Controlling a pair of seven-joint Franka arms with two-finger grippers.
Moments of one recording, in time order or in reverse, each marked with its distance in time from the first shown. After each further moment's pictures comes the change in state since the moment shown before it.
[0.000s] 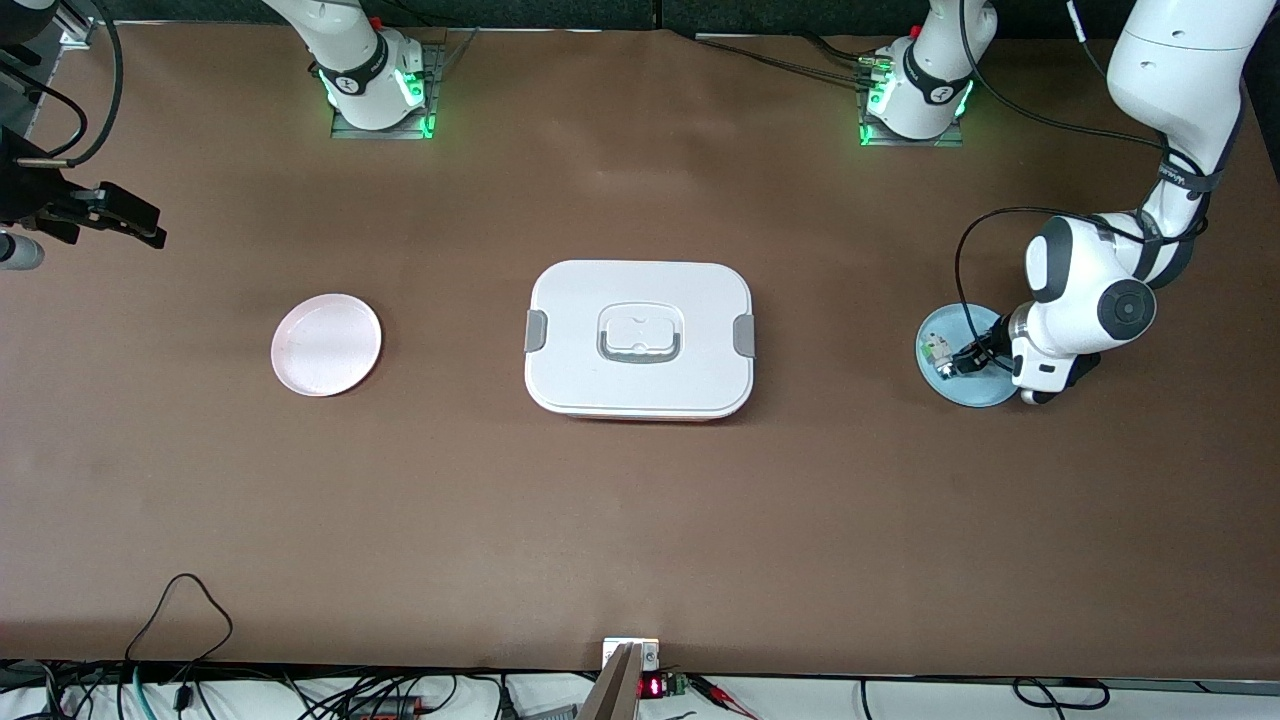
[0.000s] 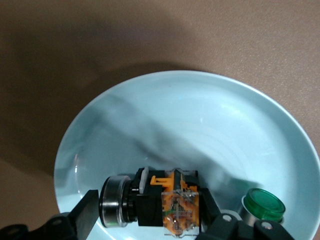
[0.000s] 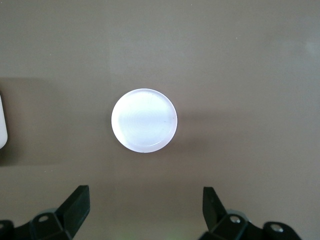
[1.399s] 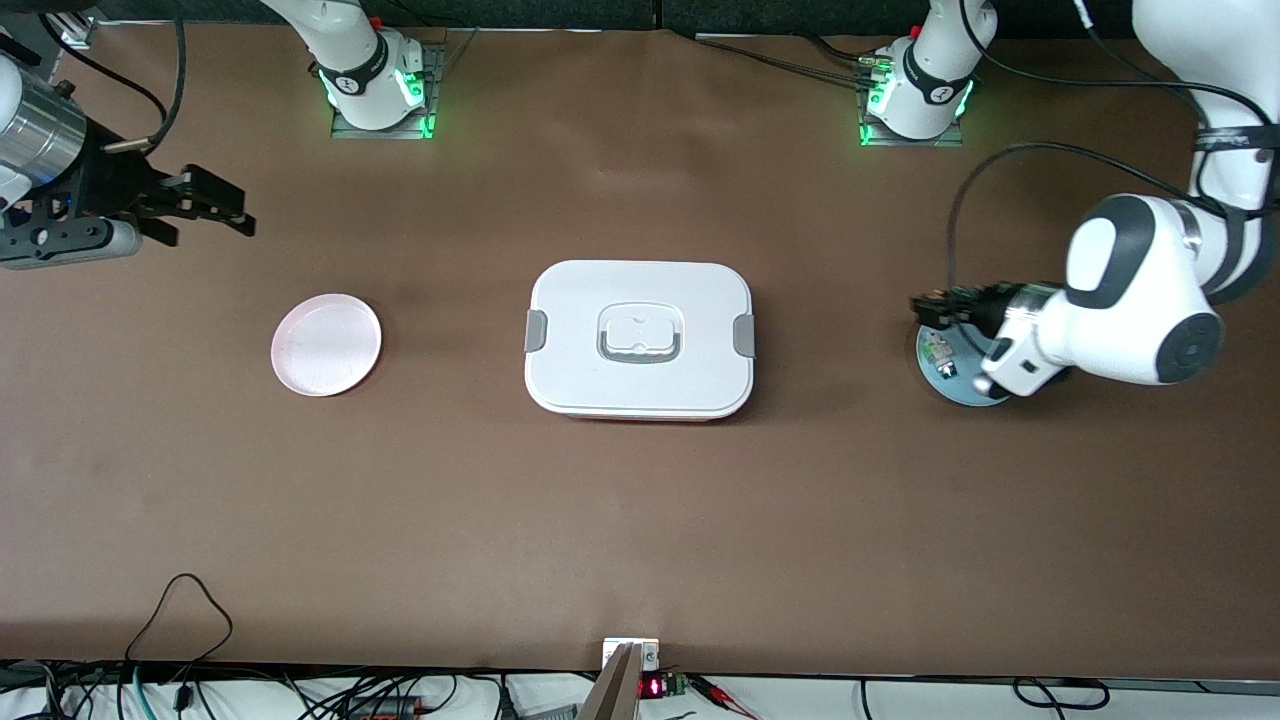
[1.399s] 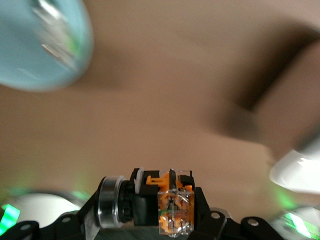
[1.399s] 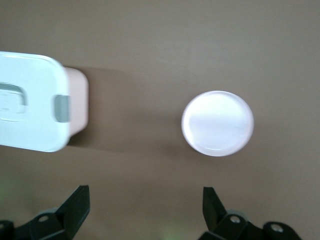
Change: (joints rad) left arm -0.055 -0.076 -0.180 0.459 -0.400 -0.864 0.151; right arm 0.085 -0.001 0.019 0.003 0.252 0.002 -0.006
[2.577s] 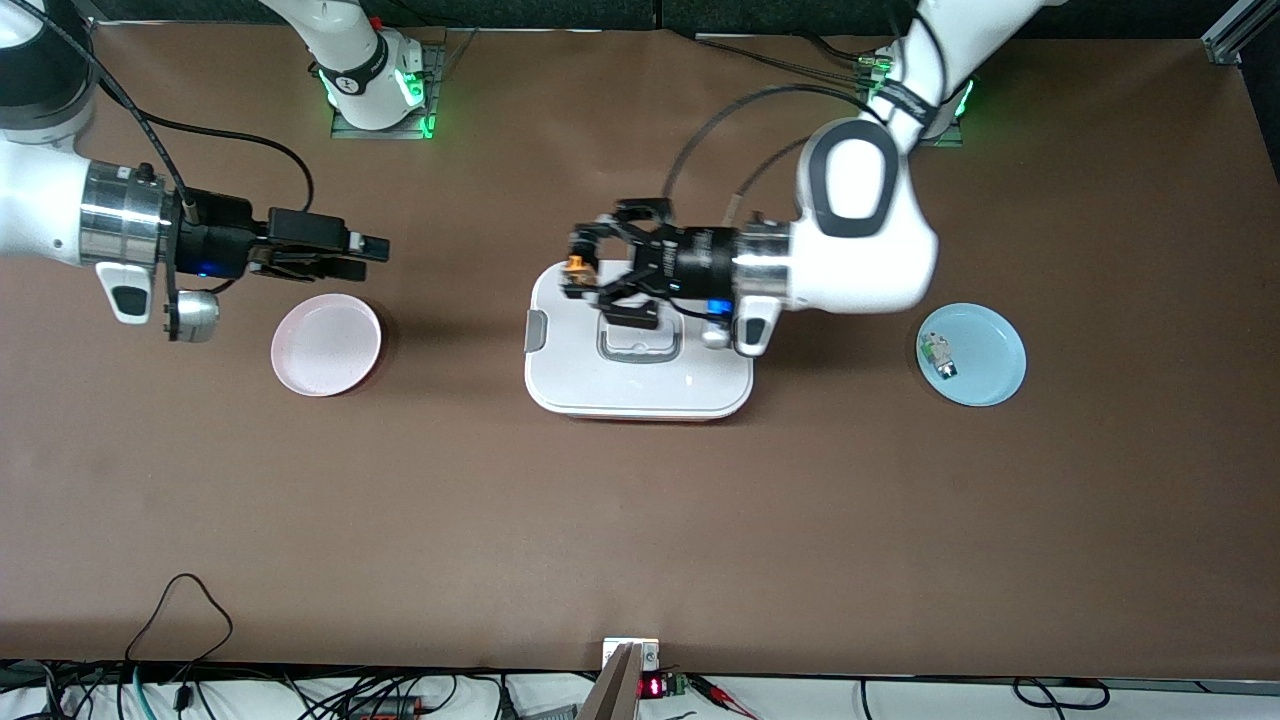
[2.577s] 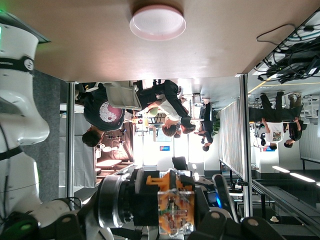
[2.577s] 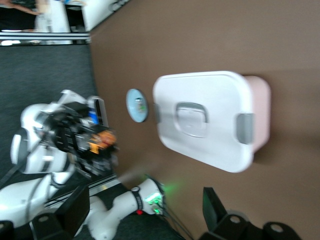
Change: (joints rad) left arm -0.479 0.111 -0.048 0.196 -1.175 0.645 -0.729; right arm 0.037 0.167 -0.002 -0.003 0.782 0.095 -0.044
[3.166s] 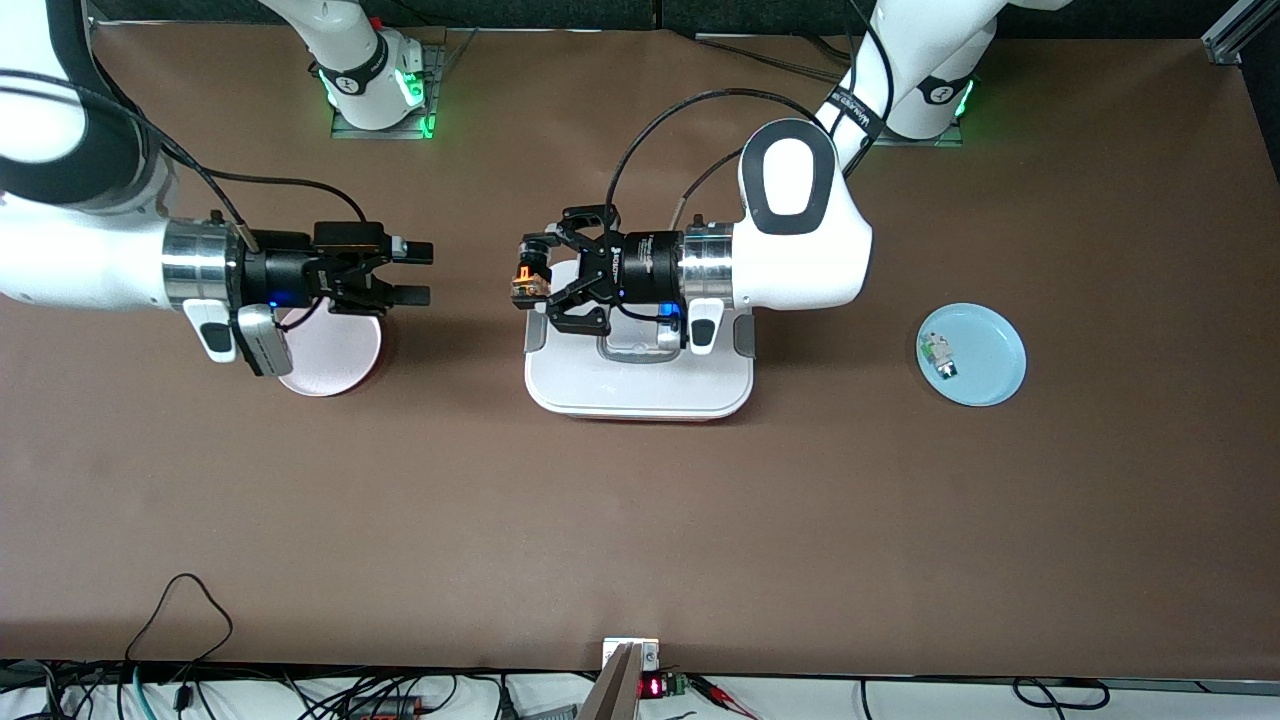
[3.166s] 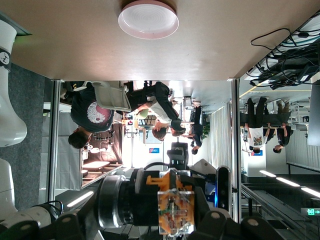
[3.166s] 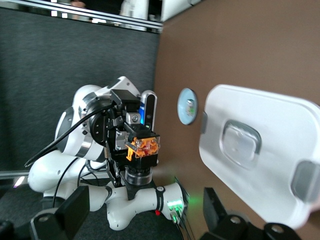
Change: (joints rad) left arm -0.058 0.076 0.009 0.095 0.000 0.084 -0.044; right arm 0.012 0.074 -0.003 -0.110 0.301 0.003 -0.461
